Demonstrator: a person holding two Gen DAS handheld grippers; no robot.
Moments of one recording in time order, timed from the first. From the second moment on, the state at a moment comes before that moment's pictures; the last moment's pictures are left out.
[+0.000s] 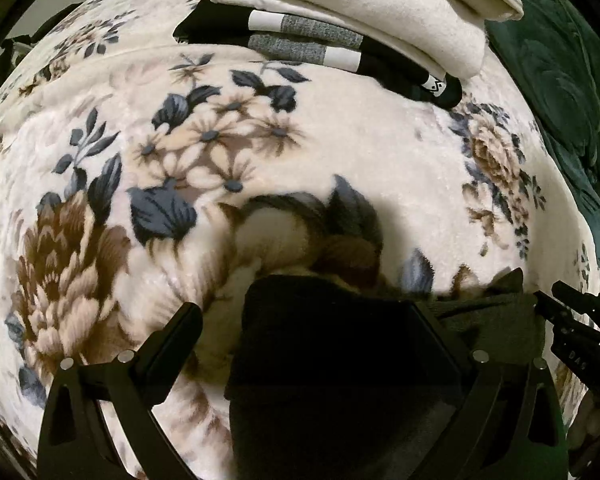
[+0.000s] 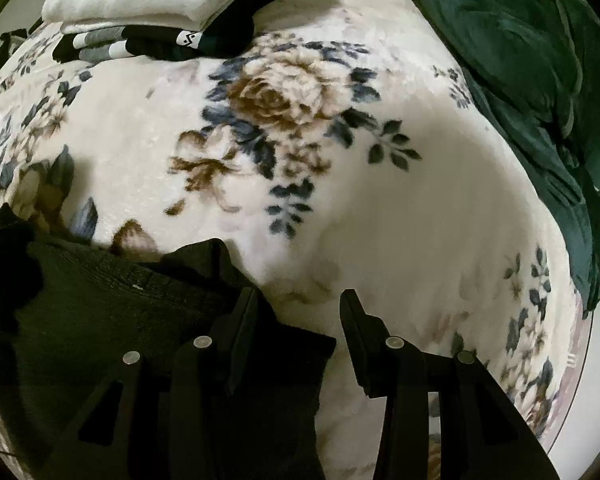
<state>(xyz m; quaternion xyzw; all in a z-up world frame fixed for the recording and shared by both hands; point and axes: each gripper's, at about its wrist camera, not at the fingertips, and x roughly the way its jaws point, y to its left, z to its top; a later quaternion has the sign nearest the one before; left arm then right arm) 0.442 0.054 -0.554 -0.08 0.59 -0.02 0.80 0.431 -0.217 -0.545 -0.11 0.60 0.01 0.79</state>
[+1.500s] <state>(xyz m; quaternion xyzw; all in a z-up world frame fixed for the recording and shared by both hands) 0.413 0.020 -0.528 0.03 0.60 0.03 0.80 0.404 -0.201 -0.543 -0.05 0.65 -0.01 0.76</state>
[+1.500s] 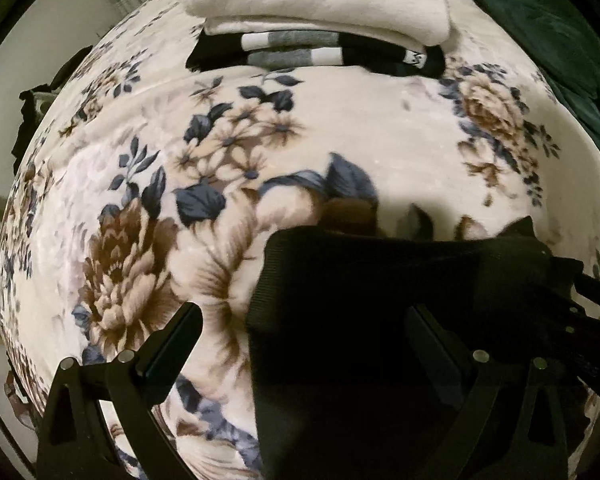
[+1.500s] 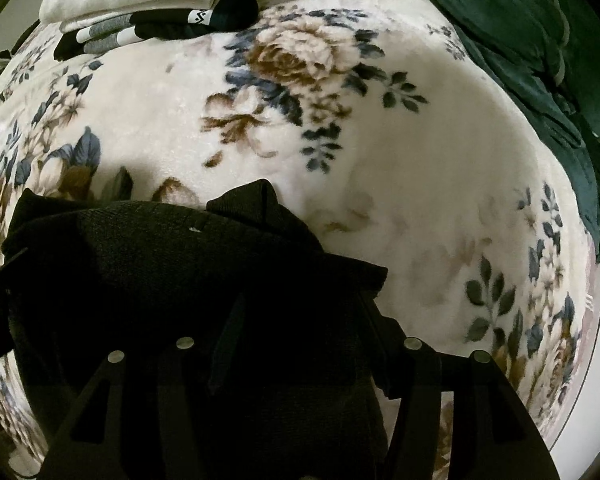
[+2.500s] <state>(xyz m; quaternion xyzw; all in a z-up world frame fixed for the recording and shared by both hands) 0.373 0.127 -0.553 -0.26 0.62 -0.02 0.74 0.456 -0.272 -0.564 0.18 0.66 0.01 0.73</state>
